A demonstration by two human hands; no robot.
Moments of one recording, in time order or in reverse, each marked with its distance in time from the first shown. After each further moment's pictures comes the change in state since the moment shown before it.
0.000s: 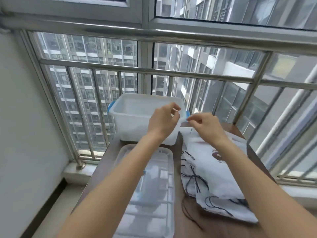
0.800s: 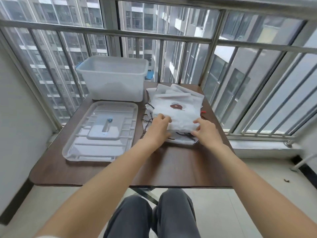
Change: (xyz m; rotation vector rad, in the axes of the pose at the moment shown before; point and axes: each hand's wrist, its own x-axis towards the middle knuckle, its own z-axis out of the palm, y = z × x) left_hand -0.171 0.050 0.114 0.211 -0.465 -0.039; right_hand -0.177 0.149 -0.031 -0.191 -0.113 0.346
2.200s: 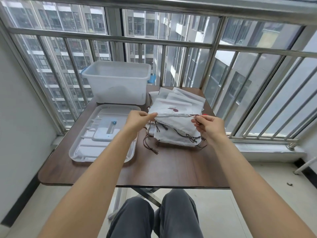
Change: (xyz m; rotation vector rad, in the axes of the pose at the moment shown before) left_hand -0.014 -0.026 -0.067 -0.632 0.198 -0.382; right_hand -0.010 -0.029 -0.025 1.215 0.031 0.264
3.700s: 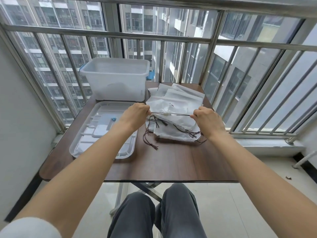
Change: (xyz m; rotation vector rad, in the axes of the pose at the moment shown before) left_hand 0.012 -0.004 -0.010 0.891 0.004 0.563; right_hand 0.002 -0.003 -0.002 -1.565 -0.023 -0.709
